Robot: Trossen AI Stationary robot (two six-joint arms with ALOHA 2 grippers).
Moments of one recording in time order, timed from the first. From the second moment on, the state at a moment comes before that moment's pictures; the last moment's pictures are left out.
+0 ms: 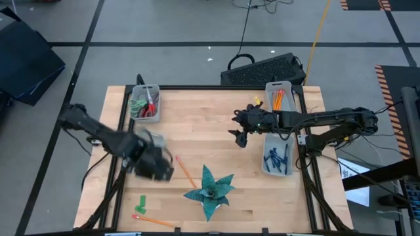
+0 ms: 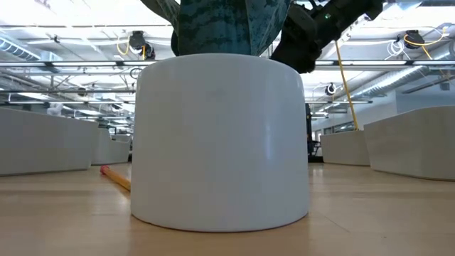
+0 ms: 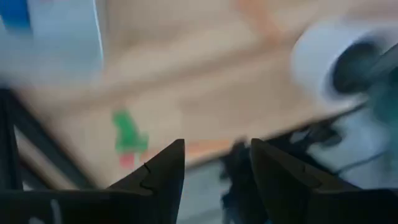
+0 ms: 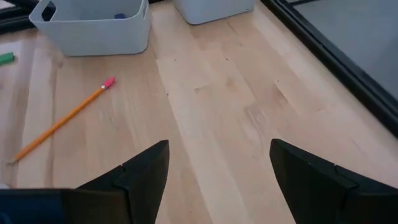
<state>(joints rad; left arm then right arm) -0.44 1.36 1.30 -1.21 0.20 -1.80 -0.08 1.29 0.87 -0.22 0.18 0.19</state>
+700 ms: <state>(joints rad) -0.75 1.51 0.84 -0.75 0.37 -2.17 -0.02 1.29 0.74 -0.20 0.10 0.28</state>
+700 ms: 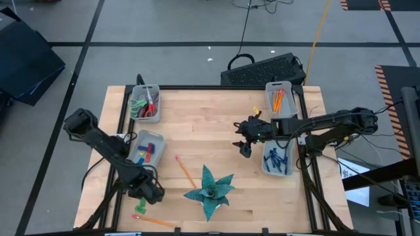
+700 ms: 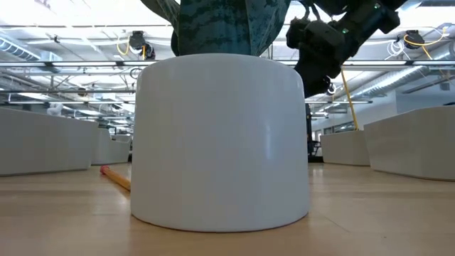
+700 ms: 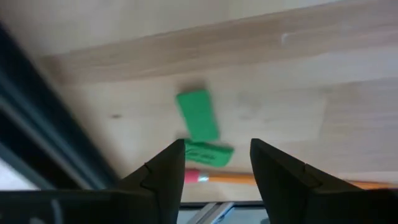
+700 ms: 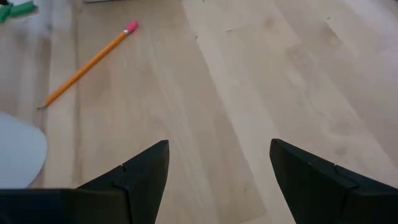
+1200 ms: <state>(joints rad) -0.77 1.51 0.67 -0.49 0.40 -2.28 0.00 1.29 0.74 -0.13 0.11 0.38</state>
